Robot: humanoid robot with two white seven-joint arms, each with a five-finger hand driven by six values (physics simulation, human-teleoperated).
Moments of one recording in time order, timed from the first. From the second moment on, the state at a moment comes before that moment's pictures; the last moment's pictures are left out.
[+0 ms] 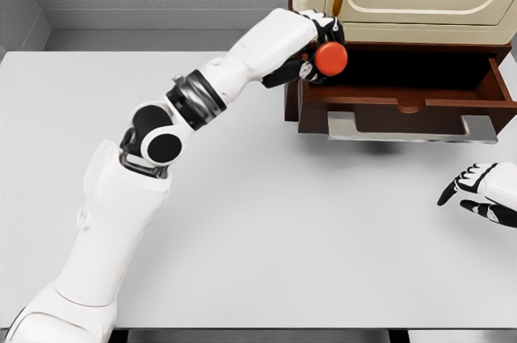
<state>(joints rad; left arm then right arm) -0.54 0.00 -0.36 -1.62 -0.66 -0.30 -0.40 0.39 -1.23 0.02 -1.75 0.17 -0.61 0.07</state>
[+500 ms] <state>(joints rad) -0.59 0.00 -0.44 -1.61 -0.91 -0.29 -0.40 0.39 -1.23 0.01 -1.75 0.17 -0.61 0.07</state>
